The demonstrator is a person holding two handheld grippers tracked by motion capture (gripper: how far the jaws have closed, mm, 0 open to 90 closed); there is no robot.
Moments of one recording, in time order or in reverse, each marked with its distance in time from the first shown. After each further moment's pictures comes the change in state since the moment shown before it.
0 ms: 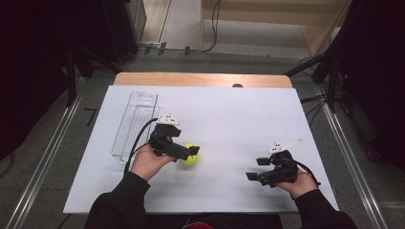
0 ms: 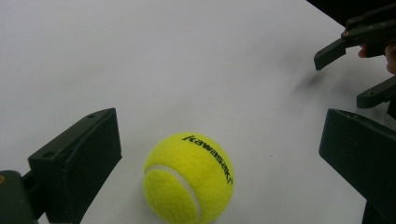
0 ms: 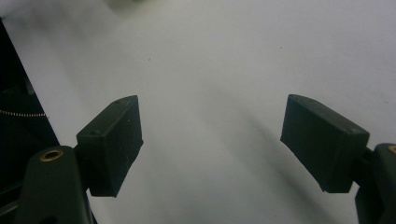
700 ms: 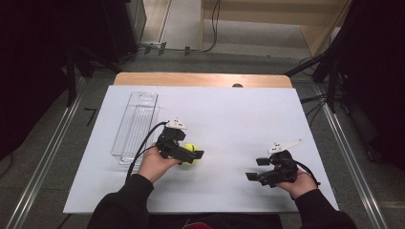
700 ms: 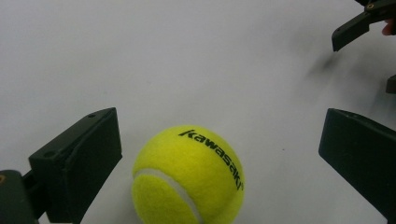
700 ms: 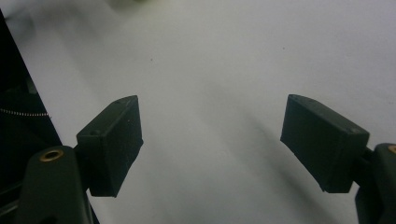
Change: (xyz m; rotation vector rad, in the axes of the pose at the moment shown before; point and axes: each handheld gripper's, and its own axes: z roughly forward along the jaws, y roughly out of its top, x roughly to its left) left arm 0.001 -0.011 0.026 0.057 -0.001 0.021; right arm 0.000 0.000 0.000 0.000 0.008 0.005
